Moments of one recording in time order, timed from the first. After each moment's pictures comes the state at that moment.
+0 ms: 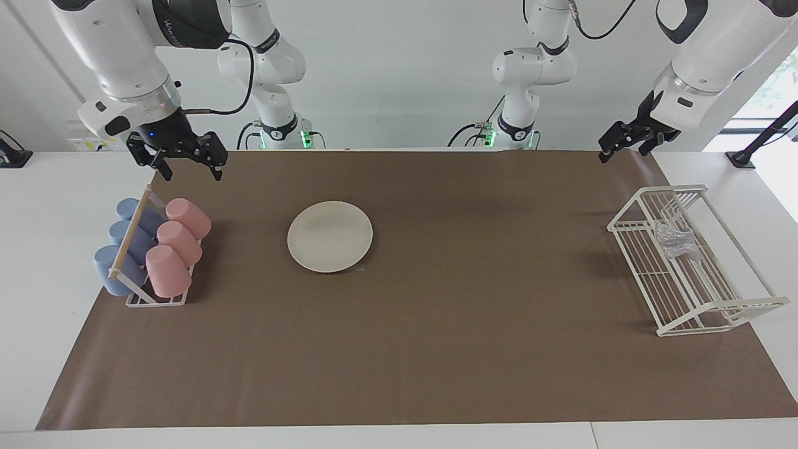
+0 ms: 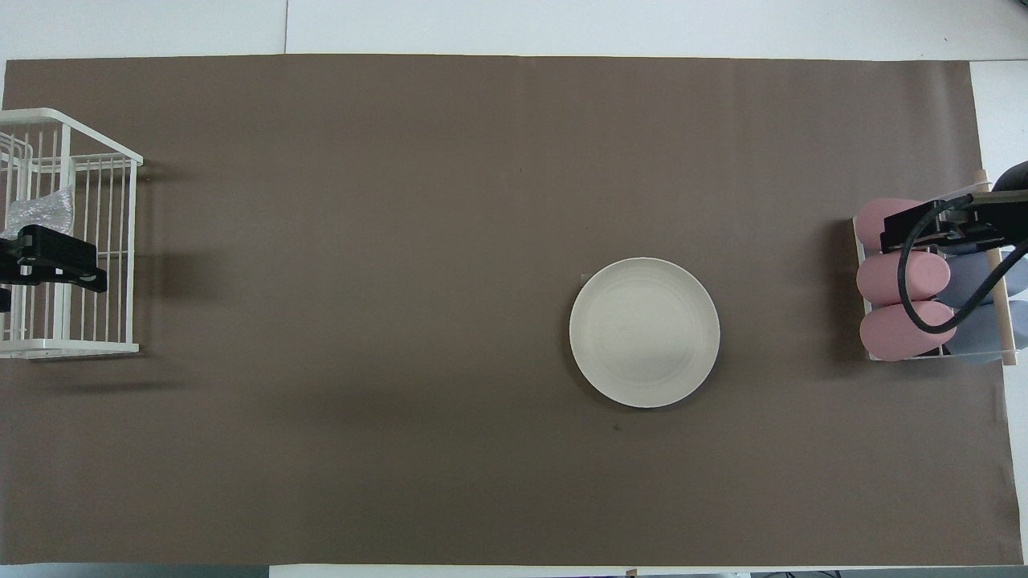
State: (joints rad) left arm -0.03 -0.04 0.00 -1.59 -0.02 1.42 -0.16; right arm -0.05 -0.01 0.04 -1.61 -0.02 1.58 0.00
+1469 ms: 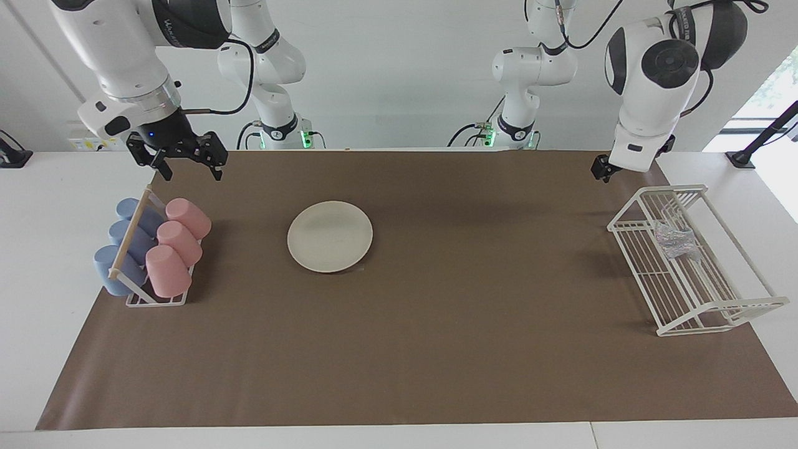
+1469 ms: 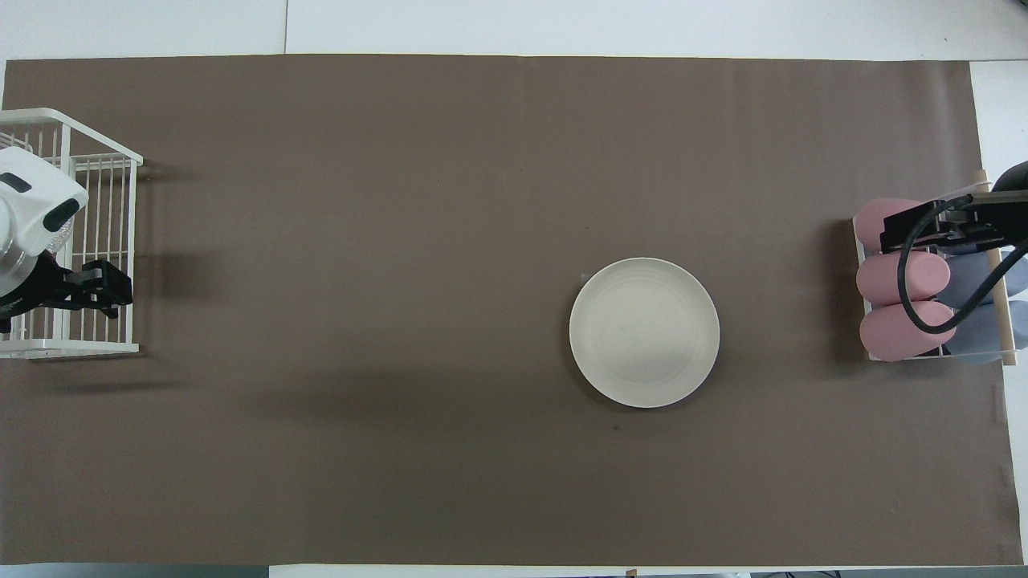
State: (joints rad) left arm -0.12 0.00 -0.04 -1.79 0.44 1.51 -0.32; right arm -0.05 -0.01 0.04 -1.61 -0.02 1.58 0.00
